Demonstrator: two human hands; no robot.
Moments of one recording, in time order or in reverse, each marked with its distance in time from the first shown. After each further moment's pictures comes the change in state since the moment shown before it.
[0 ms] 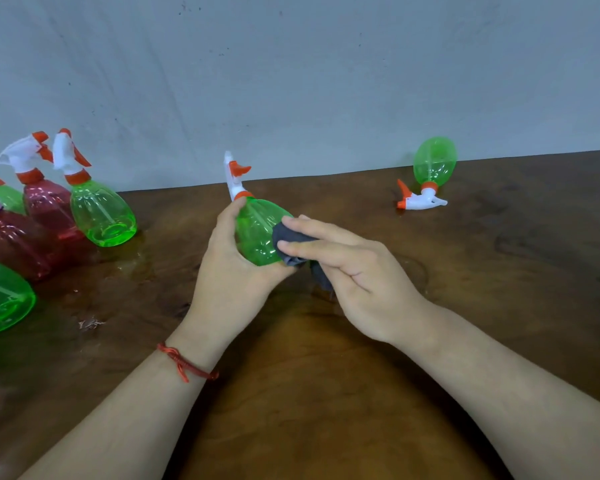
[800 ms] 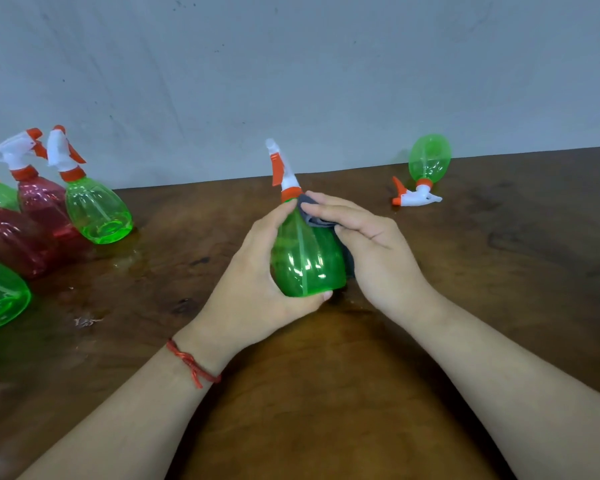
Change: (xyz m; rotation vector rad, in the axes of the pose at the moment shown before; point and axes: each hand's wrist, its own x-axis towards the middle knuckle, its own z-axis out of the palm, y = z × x) left_hand -0.014 0.004 0.011 0.097 -0.274 0.255; right_hand 0.009 0.008 -0.008 0.474 0.201 0.265
